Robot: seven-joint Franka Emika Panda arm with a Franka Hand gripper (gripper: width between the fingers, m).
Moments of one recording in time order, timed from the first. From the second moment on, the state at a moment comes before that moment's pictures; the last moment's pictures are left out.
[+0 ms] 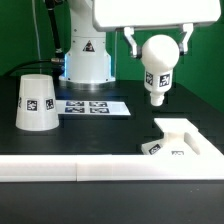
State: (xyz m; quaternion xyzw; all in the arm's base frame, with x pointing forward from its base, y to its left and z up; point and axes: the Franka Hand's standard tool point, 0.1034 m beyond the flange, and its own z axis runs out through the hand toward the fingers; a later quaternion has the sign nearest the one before) arm 0.568 0.072 0.162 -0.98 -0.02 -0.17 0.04
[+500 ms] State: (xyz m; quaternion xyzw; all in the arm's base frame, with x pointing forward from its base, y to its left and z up) arm 0.583 0.088 0.169 -0.98 -0.04 -0.21 0.04
